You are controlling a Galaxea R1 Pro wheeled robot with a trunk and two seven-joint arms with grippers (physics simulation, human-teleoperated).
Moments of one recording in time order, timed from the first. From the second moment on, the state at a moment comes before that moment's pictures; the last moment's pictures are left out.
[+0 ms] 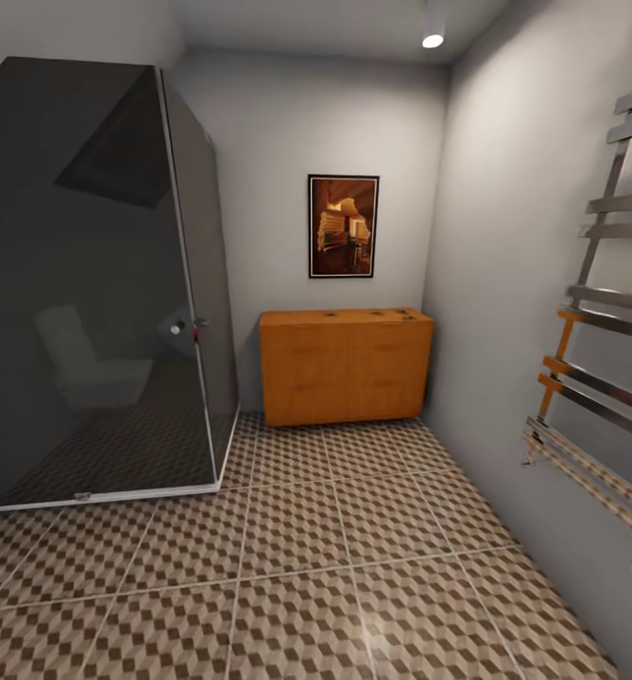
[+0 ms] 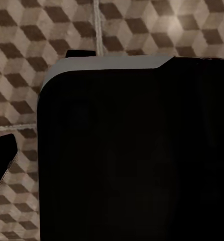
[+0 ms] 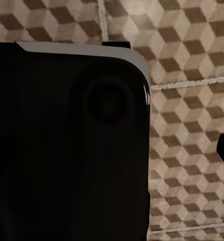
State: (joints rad) left arm 0.00 -0.03 0.02 -0.05 0.03 -0.07 0.00; right arm 0.00 -0.02 0.00 0.00 0.00 -0.10 -0.01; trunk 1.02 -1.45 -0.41
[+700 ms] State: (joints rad) left arm 0.00 -0.03 0.02 -0.05 0.03 -0.06 0.00; right arm 0.00 -0.01 0.00 0.00 0.00 -0.10 -0.01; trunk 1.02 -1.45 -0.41
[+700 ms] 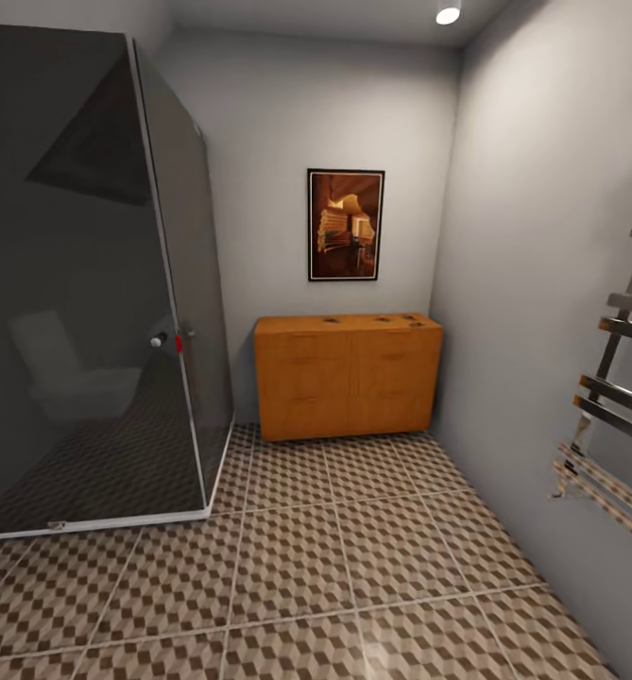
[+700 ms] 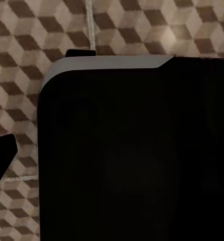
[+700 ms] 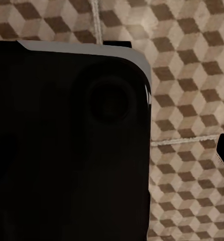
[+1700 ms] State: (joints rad) left arm 0.00 -0.03 0.02 -0.05 0.03 -0.05 0.00; right arm 0.00 -0.02 0.00 0.00 0.00 -0.10 -0.01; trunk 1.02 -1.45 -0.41
